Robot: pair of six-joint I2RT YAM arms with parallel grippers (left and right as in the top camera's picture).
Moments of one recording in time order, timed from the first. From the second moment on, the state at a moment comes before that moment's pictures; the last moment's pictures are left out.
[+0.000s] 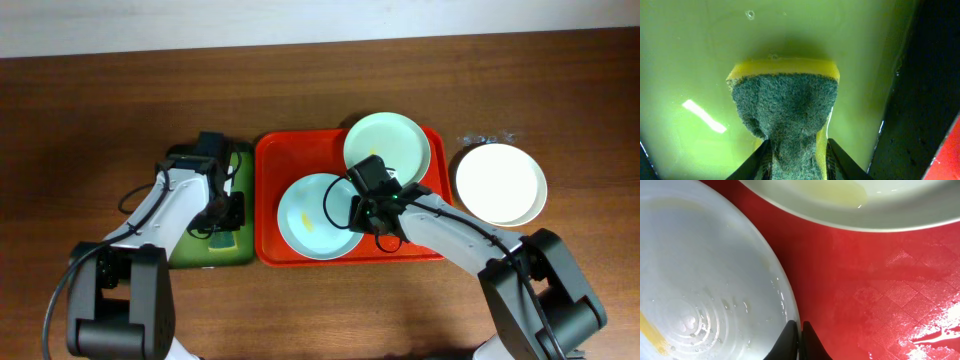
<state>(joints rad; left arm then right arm) -0.15 1.78 1.12 -0.90 -0.04 -0.19 0.53 1.73 0.94 -0.47 0.02 0.71</state>
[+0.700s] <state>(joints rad) -0.15 1.67 1.08 -0.83 -0.06 -0.19 0.53 1.73 0.94 -0.47 0.02 0.71</state>
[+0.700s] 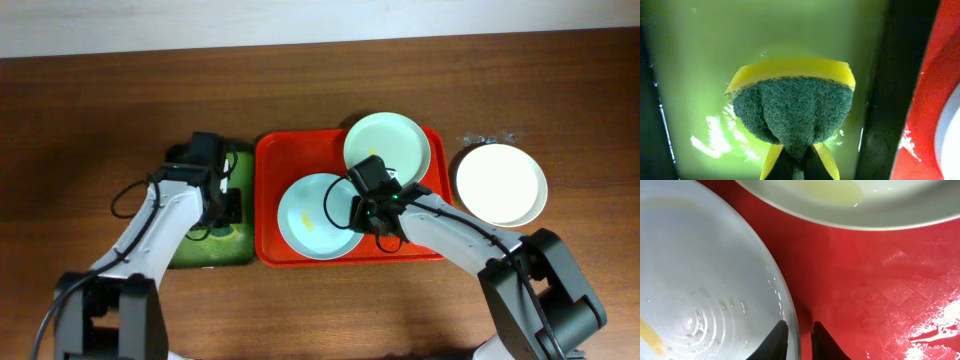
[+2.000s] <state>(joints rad) -0.15 1.40 1.00 -0.70 -0.07 -0.18 0.53 1.73 0.94 -0.40 -0.08 0.71</state>
